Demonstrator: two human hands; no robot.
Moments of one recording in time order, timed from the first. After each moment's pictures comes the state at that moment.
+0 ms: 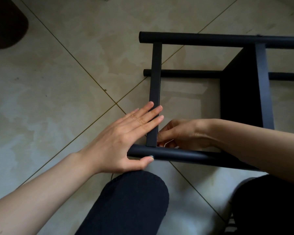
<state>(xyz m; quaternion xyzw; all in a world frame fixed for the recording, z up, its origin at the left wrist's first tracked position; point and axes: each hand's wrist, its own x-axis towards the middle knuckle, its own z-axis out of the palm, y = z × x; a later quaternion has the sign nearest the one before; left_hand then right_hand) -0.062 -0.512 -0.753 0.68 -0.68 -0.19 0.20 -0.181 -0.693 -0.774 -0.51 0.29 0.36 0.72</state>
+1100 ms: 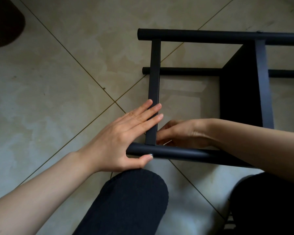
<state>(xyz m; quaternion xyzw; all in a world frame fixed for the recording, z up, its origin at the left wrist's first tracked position) -0.062 -0.512 -0.754 0.68 -0.67 -0.21 0.21 -0.182 -0.690 -0.776 -0.50 0.27 0.37 0.73</state>
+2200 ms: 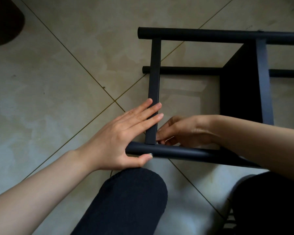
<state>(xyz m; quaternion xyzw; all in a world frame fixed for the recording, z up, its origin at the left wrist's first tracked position) -0.060 -0.512 -0.756 0.68 -0.67 -0.21 0.21 -0.184 -0.699 -0.777 -0.50 0.26 0.38 0.73</state>
